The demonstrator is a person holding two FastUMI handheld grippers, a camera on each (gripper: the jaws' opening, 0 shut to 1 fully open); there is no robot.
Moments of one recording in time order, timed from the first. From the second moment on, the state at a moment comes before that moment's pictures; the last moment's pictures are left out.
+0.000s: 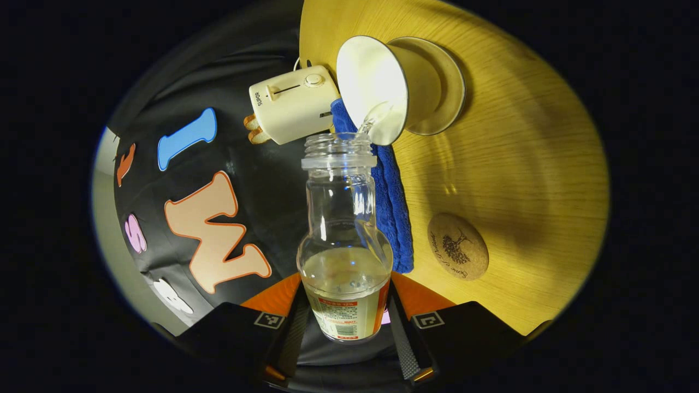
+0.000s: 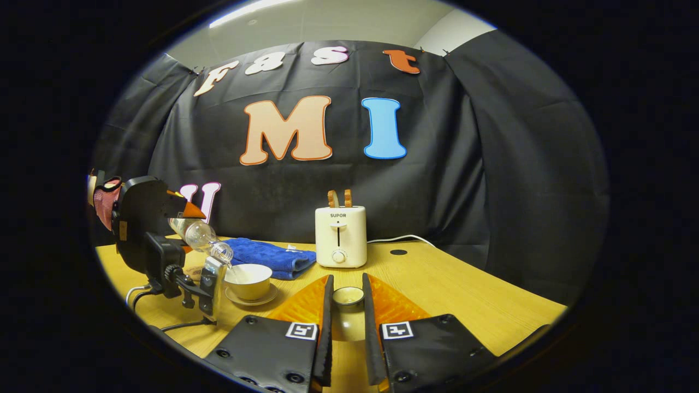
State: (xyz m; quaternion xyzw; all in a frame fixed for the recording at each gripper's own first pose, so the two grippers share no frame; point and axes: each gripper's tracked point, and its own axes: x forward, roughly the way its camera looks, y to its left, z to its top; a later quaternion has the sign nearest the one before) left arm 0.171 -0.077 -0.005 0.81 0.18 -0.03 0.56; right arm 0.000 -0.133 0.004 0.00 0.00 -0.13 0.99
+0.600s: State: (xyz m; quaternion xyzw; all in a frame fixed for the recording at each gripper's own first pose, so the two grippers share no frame) left arm 0.175 -0.081 0.015 0.82 0.16 -0.03 0.54; right arm 0.000 -0.133 0.003 0.00 0.00 -0.13 0.99
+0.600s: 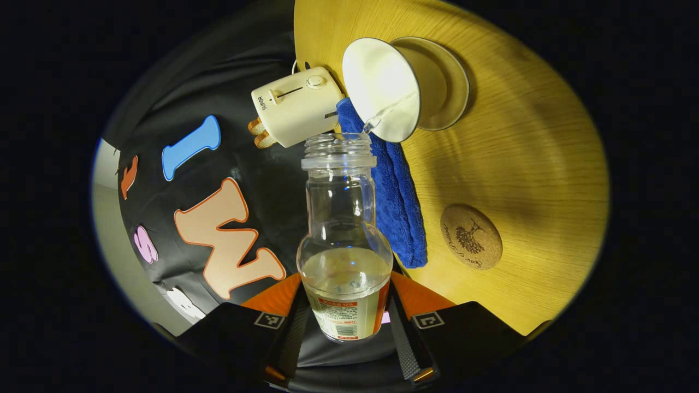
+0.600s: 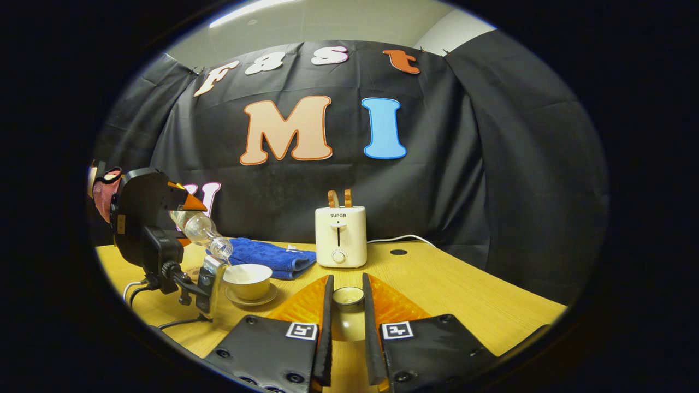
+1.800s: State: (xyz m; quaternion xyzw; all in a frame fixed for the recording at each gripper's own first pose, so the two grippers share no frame) left arm 0.152 -0.086 0.010 0.14 0.11 -0.04 0.98; right arm -0.001 -0.135 0.003 -0.01 0.00 -0.13 0.99
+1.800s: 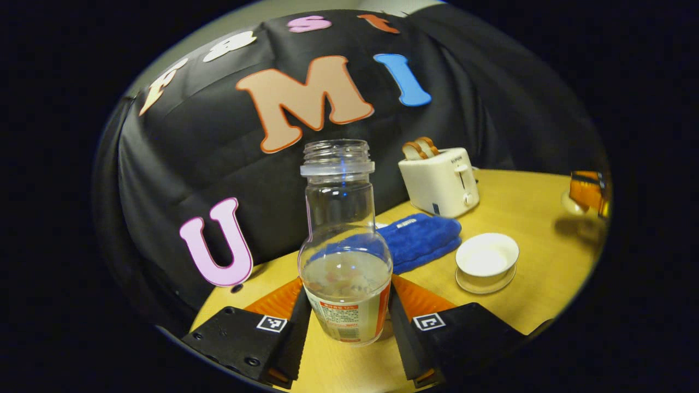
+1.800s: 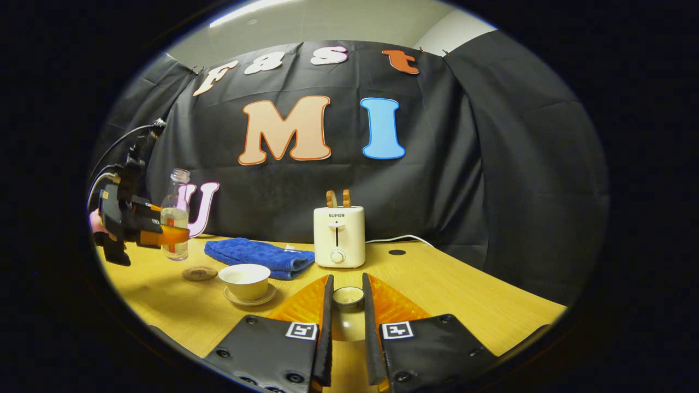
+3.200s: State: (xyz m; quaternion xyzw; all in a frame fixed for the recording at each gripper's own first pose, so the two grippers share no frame) left arm 0.178 -0.076 -0.042 0.01 0.12 -0.06 0.99; right arm -0.002 -0.139 0.004 -0.01 0.00 -0.14 0.99
